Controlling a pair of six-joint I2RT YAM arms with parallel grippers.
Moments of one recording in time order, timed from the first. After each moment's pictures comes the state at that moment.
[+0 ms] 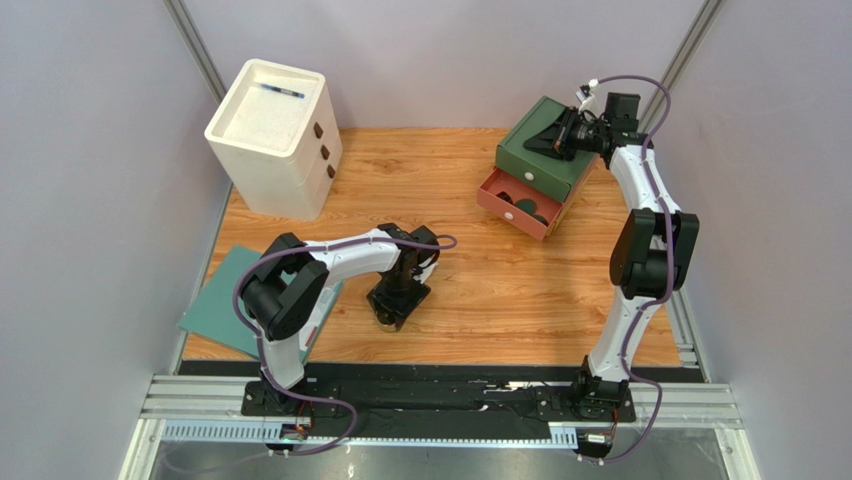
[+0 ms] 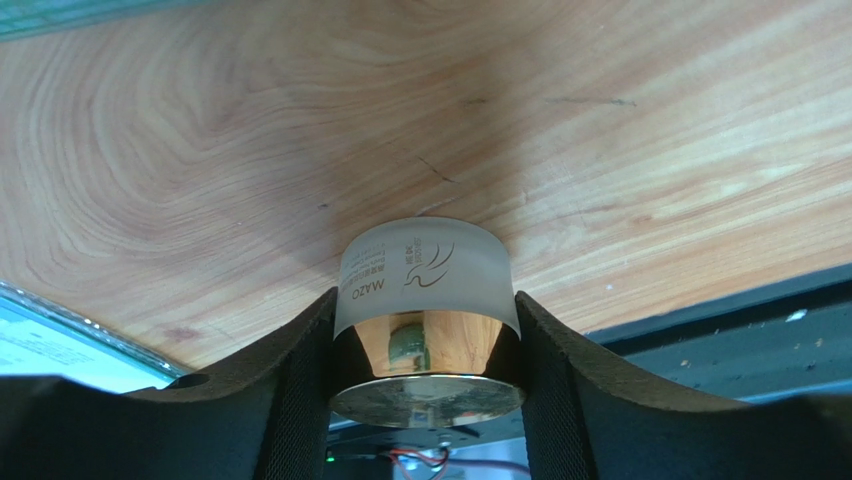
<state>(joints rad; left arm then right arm) -0.81 1.84 1.18 -0.96 0.06 -0.18 -0.10 2.05 1.79 -0.41 -0.92 0.54</state>
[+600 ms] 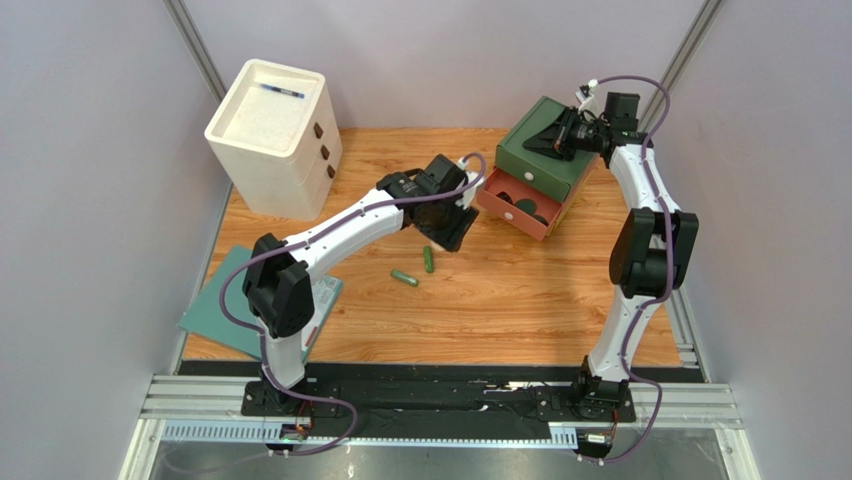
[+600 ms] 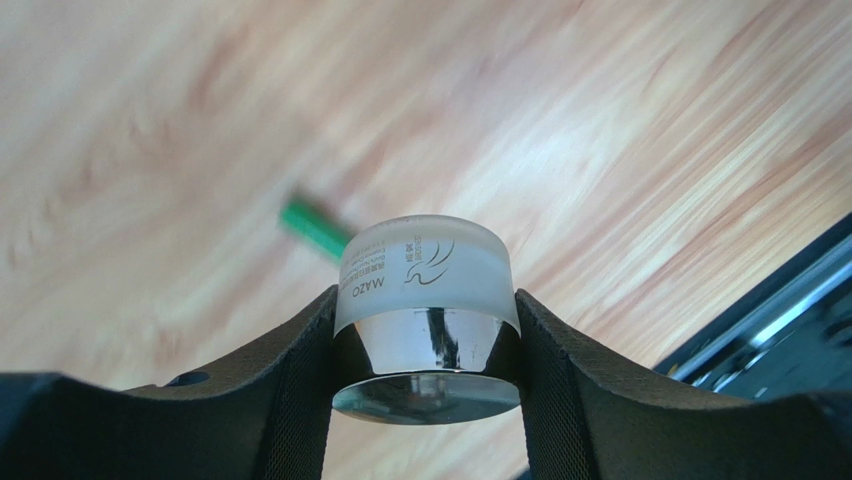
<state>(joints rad) -0.81 1.86 1.67 -0.86 0.05 -0.10 -0.10 2.06 1.80 -0.42 -0.93 0.55</state>
